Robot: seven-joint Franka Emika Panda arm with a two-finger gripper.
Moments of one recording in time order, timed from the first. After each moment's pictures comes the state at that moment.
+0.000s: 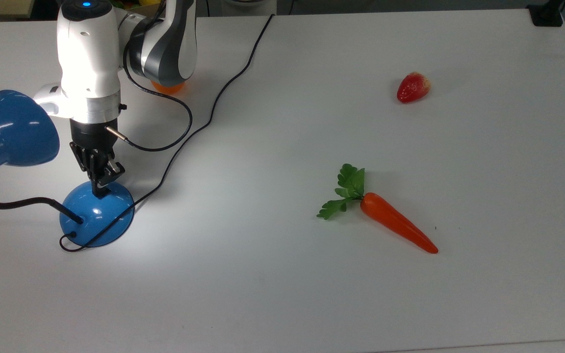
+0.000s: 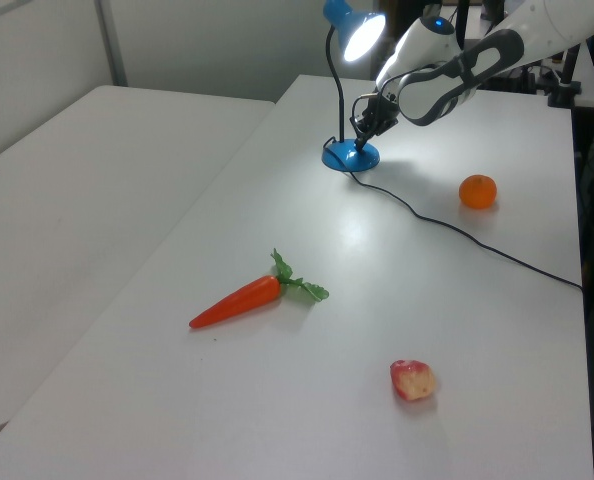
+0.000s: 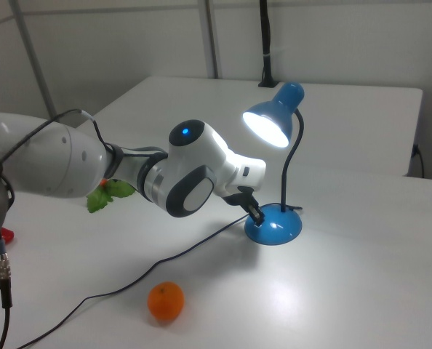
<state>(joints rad) -0.10 0.54 -0.16 -1.73 0.12 2.79 0.33</state>
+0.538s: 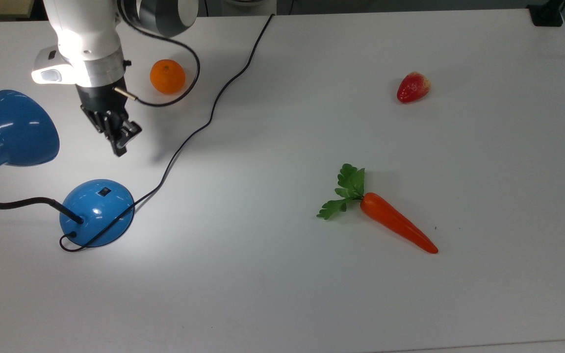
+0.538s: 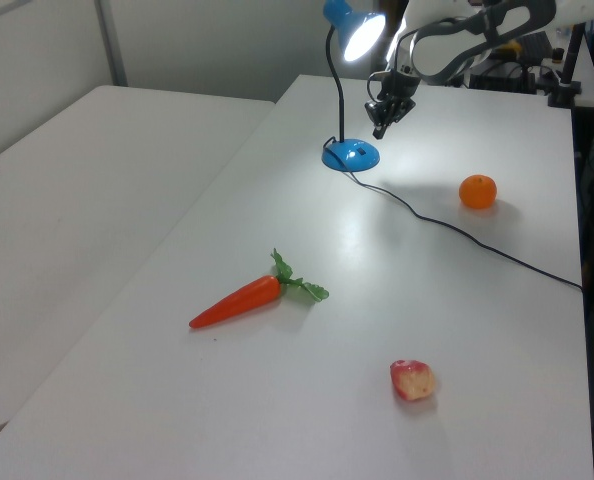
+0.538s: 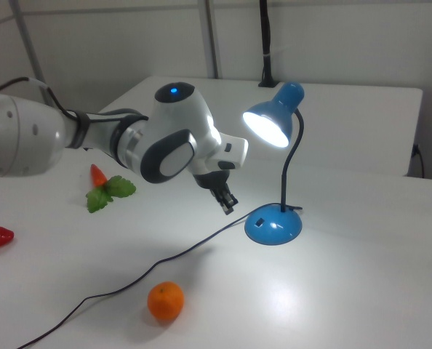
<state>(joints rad) -0.08 0.34 -0.15 -1.79 0.11 2.43 0.26</state>
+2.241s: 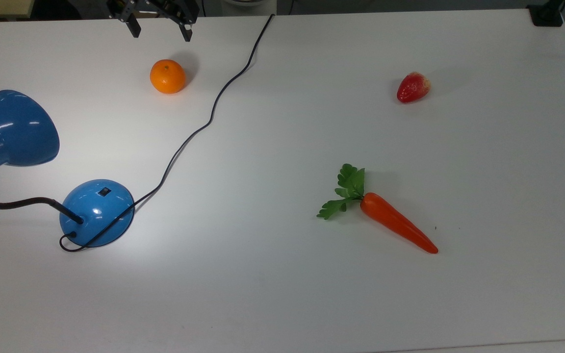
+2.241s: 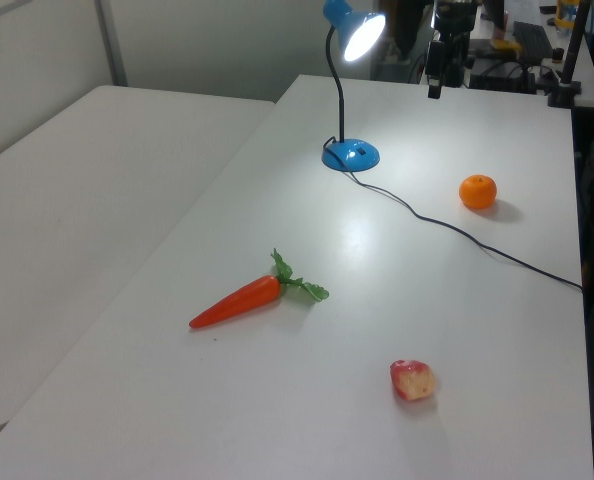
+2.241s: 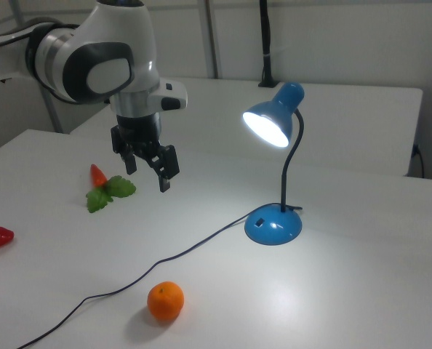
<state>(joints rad) -0.01 0.00 -0.16 -1.77 0.11 1.77 -0.07</state>
